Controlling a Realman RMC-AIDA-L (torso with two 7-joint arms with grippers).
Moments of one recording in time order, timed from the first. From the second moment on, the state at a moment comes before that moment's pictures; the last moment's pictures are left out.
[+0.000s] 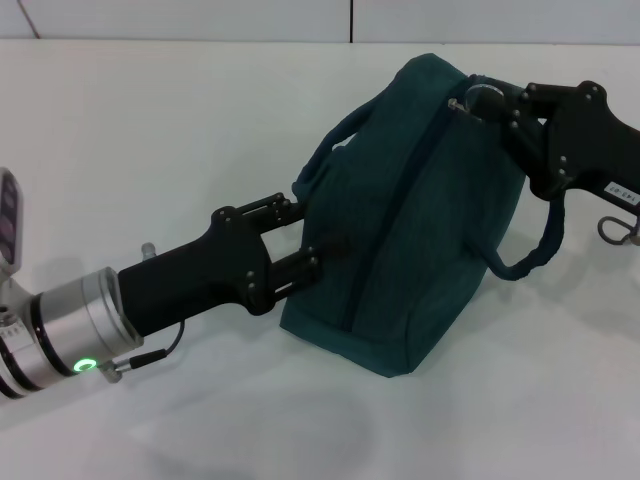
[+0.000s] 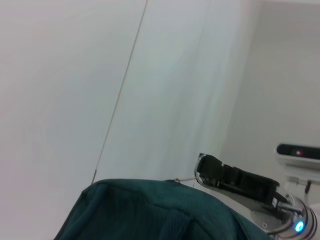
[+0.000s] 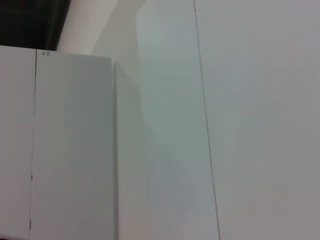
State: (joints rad) left arm -0.40 -2.09 0.94 0.26 1.44 1.69 -0.96; right arm 0.51 2.01 -1.38 -0.41 -0.88 -1.54 0.86
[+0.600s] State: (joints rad) left arm -0.41 -2.10 0.93 0.22 1.39 1.69 -0.92; right arm 0.48 2.01 -1.37 -0.40 -0.88 -1.58 0.86
